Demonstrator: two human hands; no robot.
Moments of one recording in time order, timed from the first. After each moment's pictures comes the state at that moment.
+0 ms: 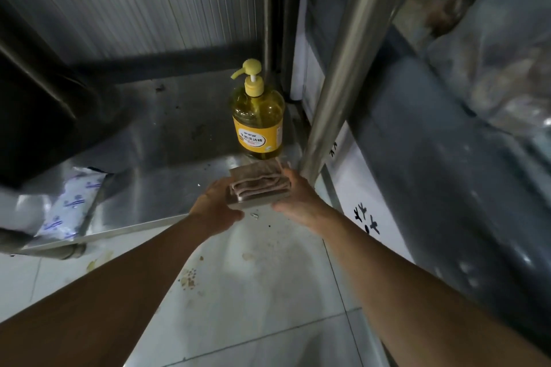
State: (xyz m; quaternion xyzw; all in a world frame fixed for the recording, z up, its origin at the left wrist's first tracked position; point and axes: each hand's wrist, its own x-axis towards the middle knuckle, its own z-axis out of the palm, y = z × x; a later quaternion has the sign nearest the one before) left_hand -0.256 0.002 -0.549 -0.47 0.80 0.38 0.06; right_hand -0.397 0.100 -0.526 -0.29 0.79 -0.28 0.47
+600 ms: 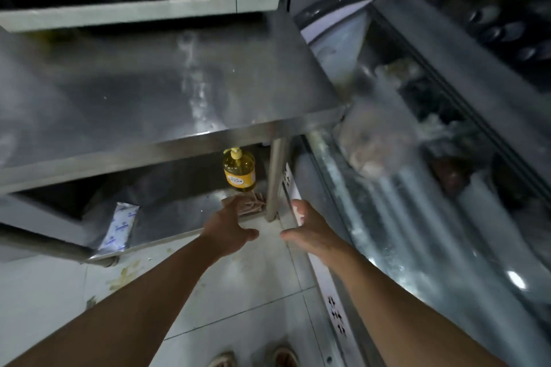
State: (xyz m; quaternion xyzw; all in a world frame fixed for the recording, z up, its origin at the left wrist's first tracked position) left_hand -0.244 0.110 -0.241 -0.42 0.77 0.48 0.05; right_hand -0.380 0.233 -0.242 -0.23 0.80 -0.31 0.45
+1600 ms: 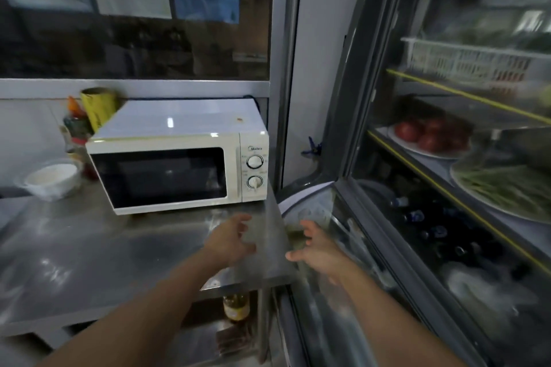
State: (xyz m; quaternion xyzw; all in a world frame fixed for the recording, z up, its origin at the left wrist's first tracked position) left_hand -0.311 0.108 0.106 -0.41 0.81 0.41 -0.11; right_hand -0.471 0.223 0.080 -0.34 0.76 -0.42 0.37
